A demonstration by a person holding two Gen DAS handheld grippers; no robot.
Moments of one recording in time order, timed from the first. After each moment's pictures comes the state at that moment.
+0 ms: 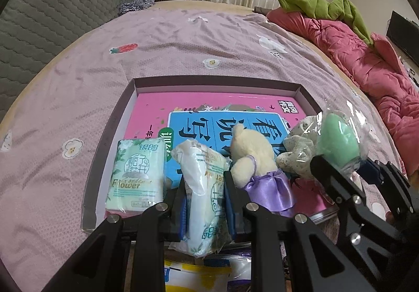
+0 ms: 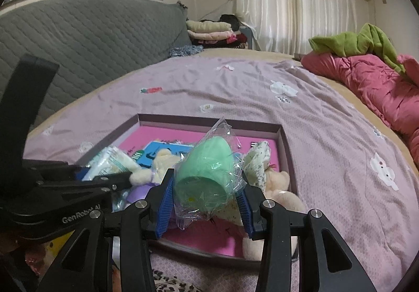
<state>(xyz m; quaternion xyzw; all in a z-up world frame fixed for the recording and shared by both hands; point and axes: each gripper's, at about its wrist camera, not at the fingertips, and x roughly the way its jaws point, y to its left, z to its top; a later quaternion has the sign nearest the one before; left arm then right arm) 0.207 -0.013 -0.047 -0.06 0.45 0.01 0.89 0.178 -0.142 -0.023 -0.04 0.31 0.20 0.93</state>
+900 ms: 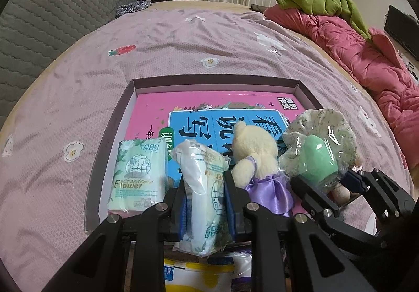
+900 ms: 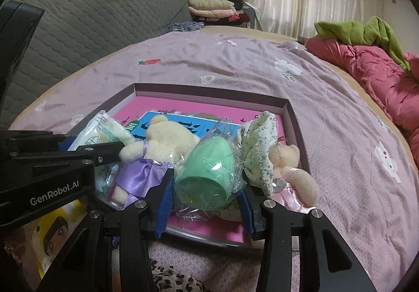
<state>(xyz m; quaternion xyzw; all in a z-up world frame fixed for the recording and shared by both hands) 0.207 -0.014 -0.048 -0.05 0.45 0.01 0.89 0.183 -0.131 -0.047 -0.07 0.36 0.20 0.91</state>
